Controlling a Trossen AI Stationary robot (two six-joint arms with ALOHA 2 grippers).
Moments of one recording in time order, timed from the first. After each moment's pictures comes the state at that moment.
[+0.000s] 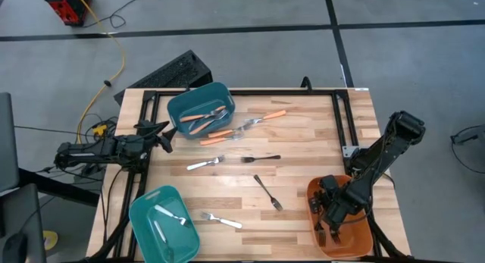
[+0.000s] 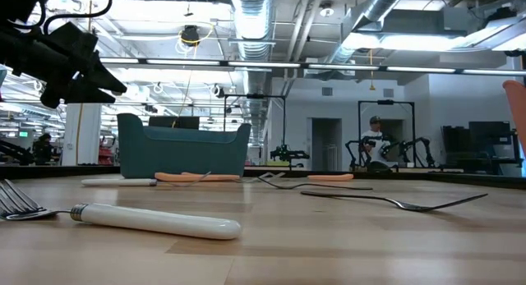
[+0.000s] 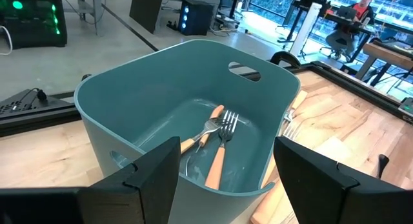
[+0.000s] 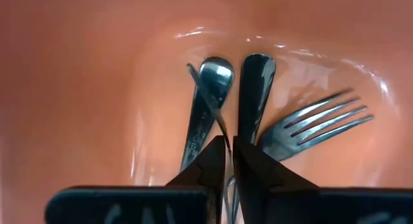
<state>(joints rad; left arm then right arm) -0.01 0.03 0.21 -0.56 -0.81 -0.55 0.89 1.41 0.75 -0.86 0.15 2.17</state>
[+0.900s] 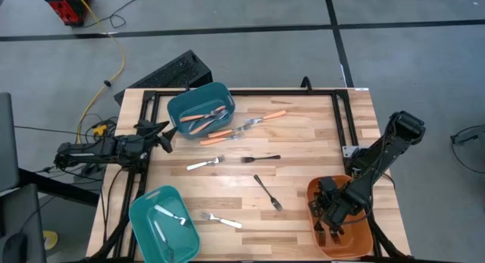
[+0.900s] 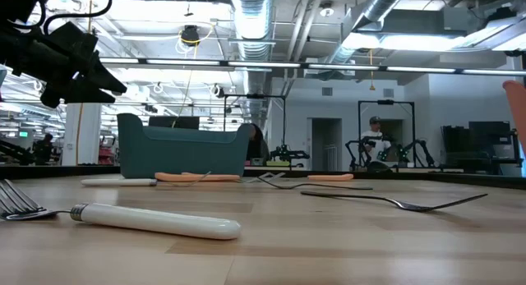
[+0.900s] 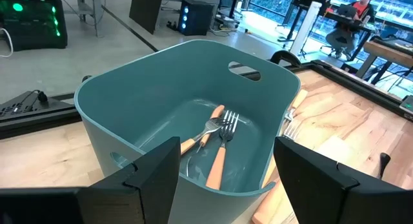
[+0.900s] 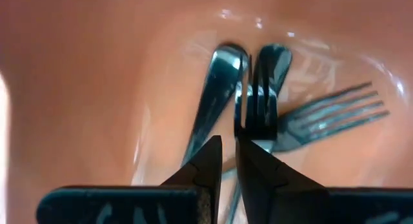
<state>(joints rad) -0.01 0.03 0.21 -0.56 -0.81 -0.53 0.89 1.41 0.76 -0.83 0.12 2.09</state>
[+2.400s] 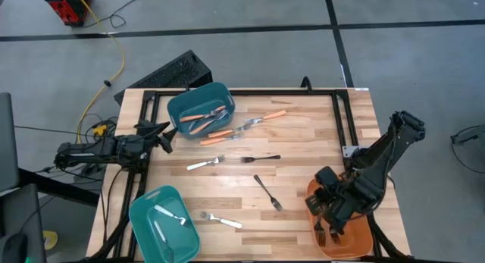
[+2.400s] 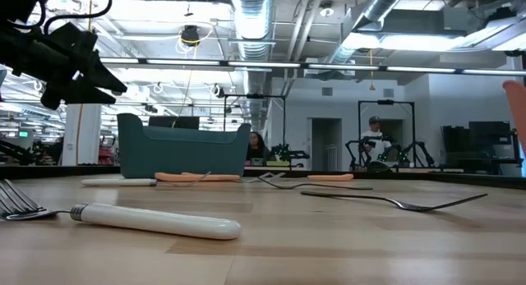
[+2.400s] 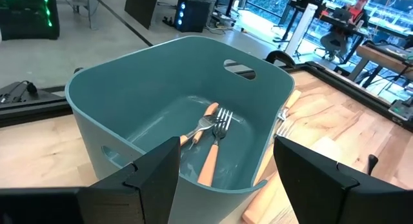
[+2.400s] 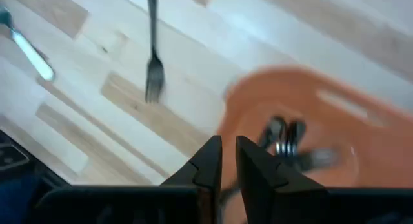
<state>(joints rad) -0.01 0.03 0.21 -0.56 -0.79 -0.58 0.82 1.41 1.27 -1.32 0.37 1.81</state>
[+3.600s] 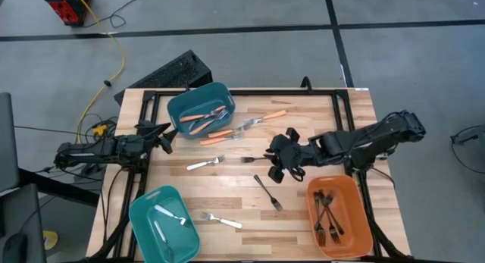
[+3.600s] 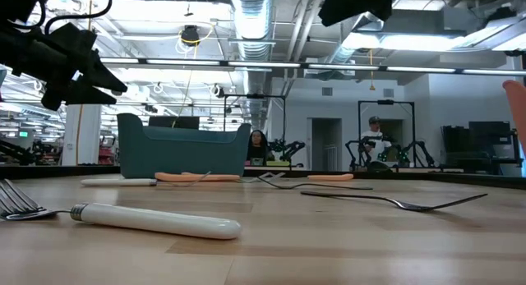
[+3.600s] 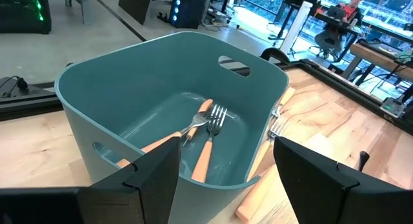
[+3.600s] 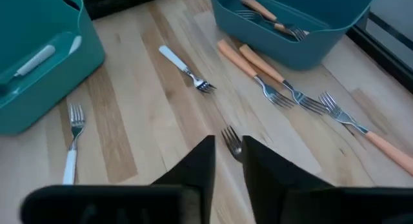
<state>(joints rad) -0.01 0.03 0.21 -0.56 -0.77 -0.59 0.27 1.41 1.27 -0.64 0.48 0.54</state>
